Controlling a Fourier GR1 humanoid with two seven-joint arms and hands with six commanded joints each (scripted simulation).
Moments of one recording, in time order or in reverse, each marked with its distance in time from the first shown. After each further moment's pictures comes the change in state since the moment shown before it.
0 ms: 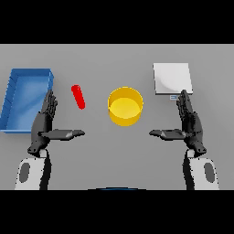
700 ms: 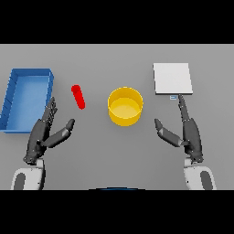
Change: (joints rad) left arm 0.110 0.075 -0.095 -0.149 -0.110 -0.033 0.051; right arm 0.091 -0.056 0.122 -0.091 0.289 -0.098 -0.082
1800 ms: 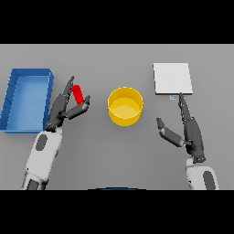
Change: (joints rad) left arm -0.448 -0.030 0.072 0.581 -0.086 0.067 -0.122; right arm -0.003 -0.007 -0.012 -0.024 -0.055 0.043 0.000
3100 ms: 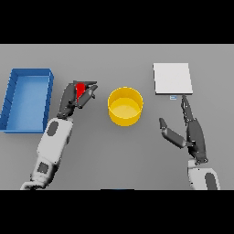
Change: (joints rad) left arm -0.194 -0.057 0.070 0.249 0.027 0.068 -0.103; right arm 0.020 -0.001 -0.007 -0.018 -0.009 -0.001 0.002
